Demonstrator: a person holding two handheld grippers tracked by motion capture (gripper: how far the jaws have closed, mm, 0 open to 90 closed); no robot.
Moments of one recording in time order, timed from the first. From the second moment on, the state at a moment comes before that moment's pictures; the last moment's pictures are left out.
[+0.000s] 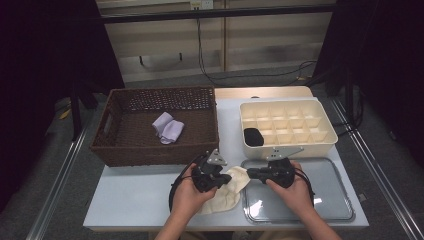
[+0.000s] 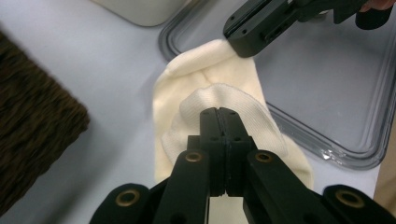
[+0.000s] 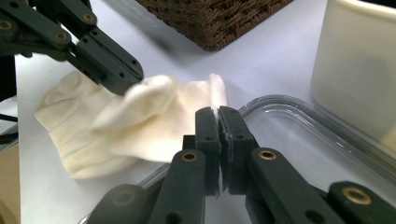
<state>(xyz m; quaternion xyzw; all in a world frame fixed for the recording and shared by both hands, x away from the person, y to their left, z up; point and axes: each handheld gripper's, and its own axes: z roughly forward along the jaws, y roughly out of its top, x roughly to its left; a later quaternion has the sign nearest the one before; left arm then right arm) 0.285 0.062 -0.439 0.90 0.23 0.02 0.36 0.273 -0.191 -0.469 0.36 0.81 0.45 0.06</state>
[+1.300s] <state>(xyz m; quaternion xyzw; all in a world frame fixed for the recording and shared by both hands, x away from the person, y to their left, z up) 0.280 0.082 -0.435 0.88 0.27 0.03 0.39 0.274 -0.187 -0.469 0.36 0.81 0.46 0.06</state>
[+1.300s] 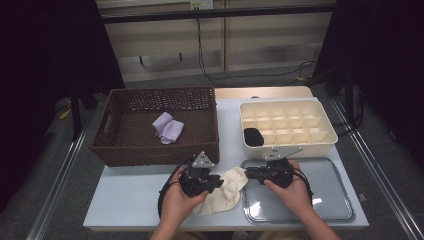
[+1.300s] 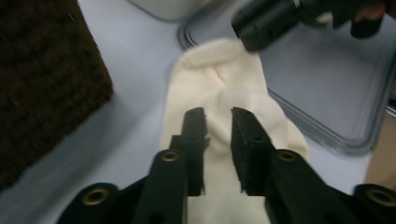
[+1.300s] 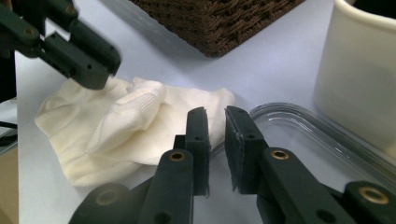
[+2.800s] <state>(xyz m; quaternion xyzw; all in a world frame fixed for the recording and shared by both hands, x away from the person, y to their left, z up) 0.266 0.097 -0.456 0.90 0.29 -0.01 0.32 0.285 -0.178 -0.475 0.35 0.83 0.43 0.07</state>
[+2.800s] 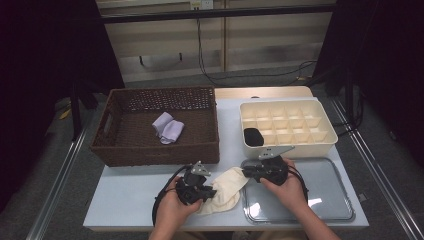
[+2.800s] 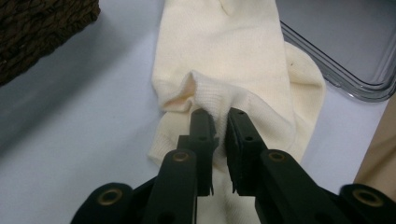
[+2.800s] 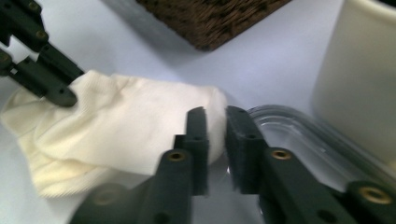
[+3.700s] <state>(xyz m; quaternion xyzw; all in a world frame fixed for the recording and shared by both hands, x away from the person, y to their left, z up) 0.265 0.159 -0.440 0.88 0.33 0.01 0.34 0.256 -0.160 -0.466 0.35 0.82 0.45 0.01</state>
